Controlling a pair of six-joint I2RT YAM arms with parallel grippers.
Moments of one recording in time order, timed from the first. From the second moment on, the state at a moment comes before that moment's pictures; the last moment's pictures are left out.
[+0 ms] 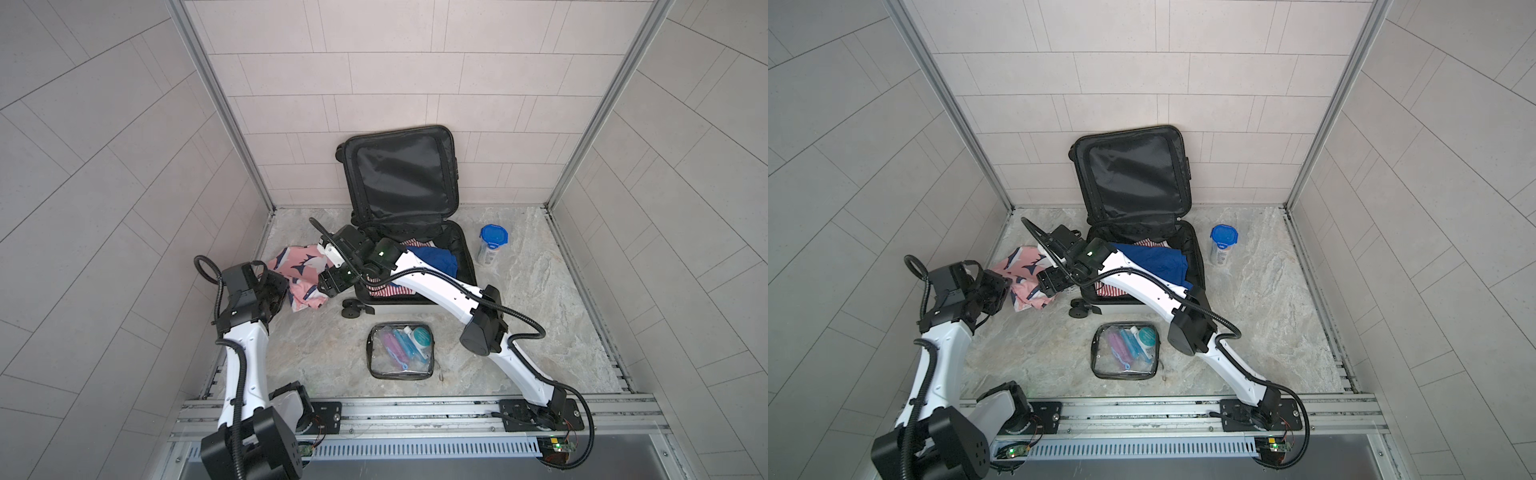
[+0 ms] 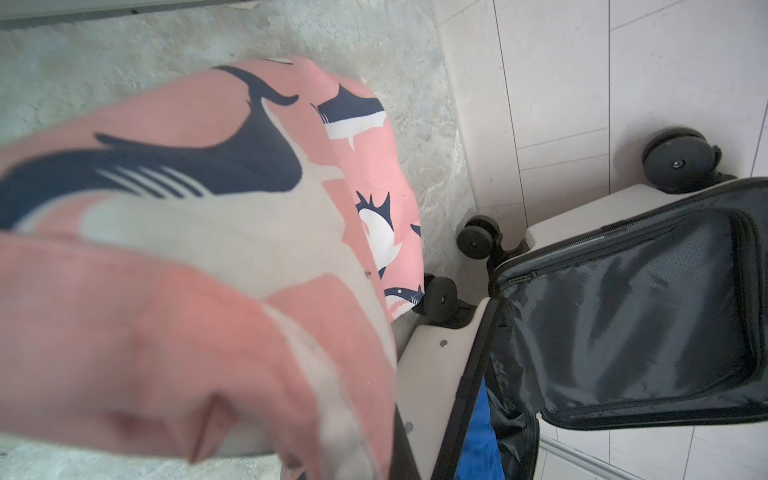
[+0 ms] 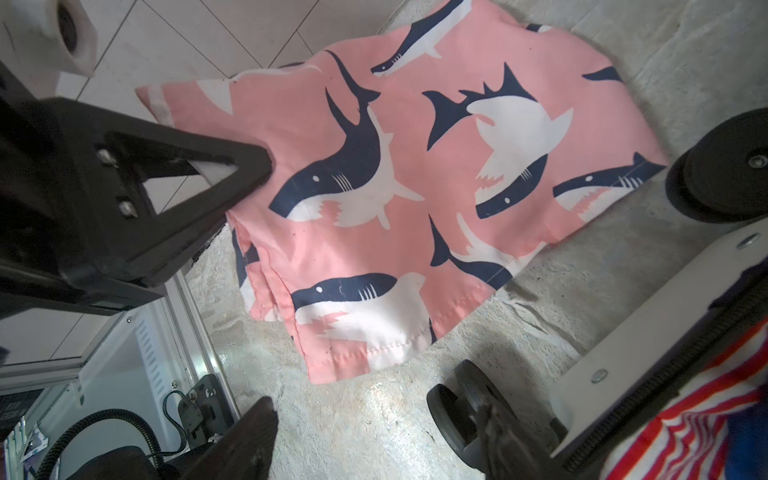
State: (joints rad) left arm 0.42 0.99 0.75 -0.48 0.37 -0.88; right arm 0.96 2.41 2.52 -0.94 -0.23 0.35
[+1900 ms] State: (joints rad) left arm -0.44 1.75 2.04 -0.54 0.48 -0.99; right arm 0.24 1.39 1.49 -0.74 -0.34 0.48
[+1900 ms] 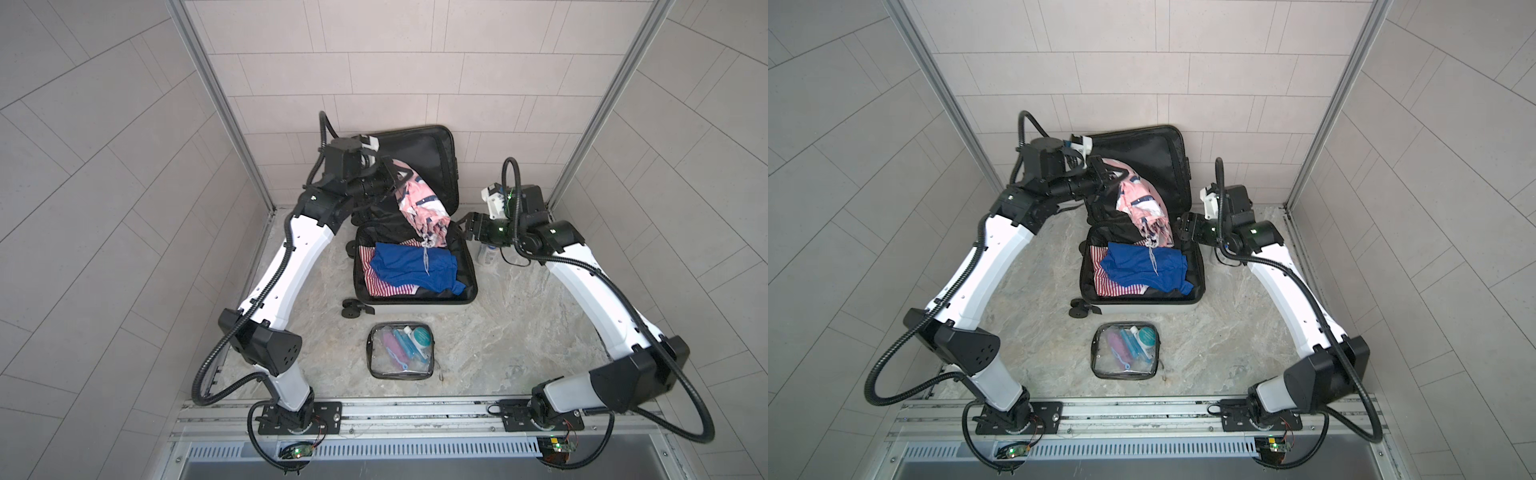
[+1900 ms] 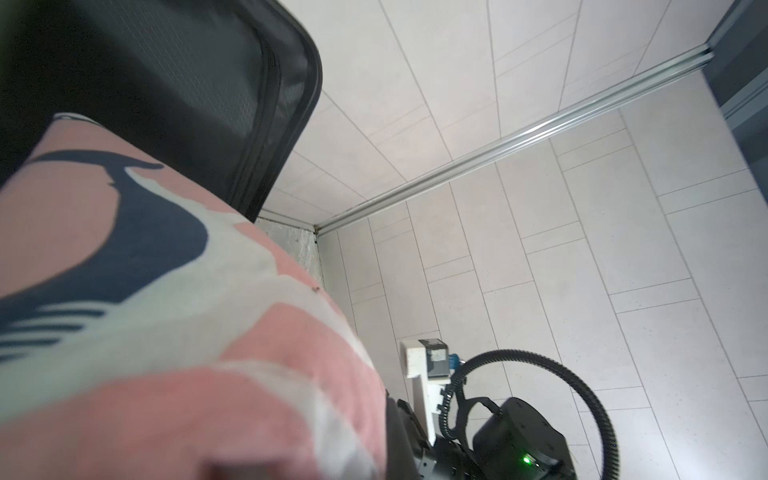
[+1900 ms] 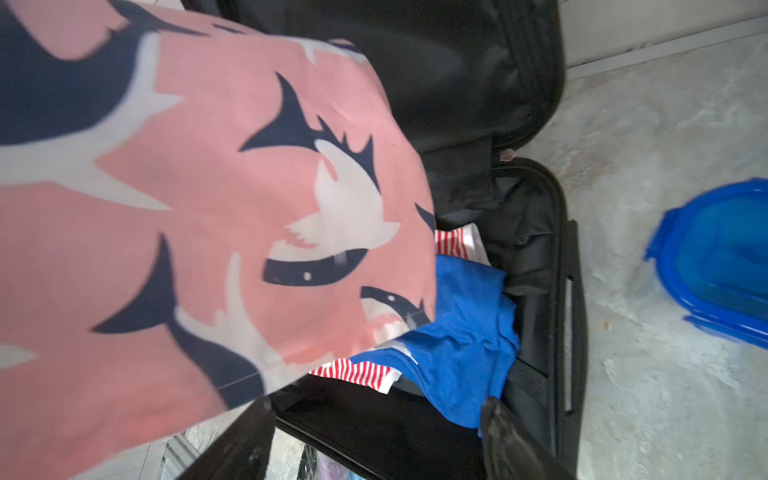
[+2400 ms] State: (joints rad) left arm -0.52 1.85 1.79 -0.34 0.58 -1.03; right arm 0.17 1.22 1.34 -0.73 -0.29 0.45
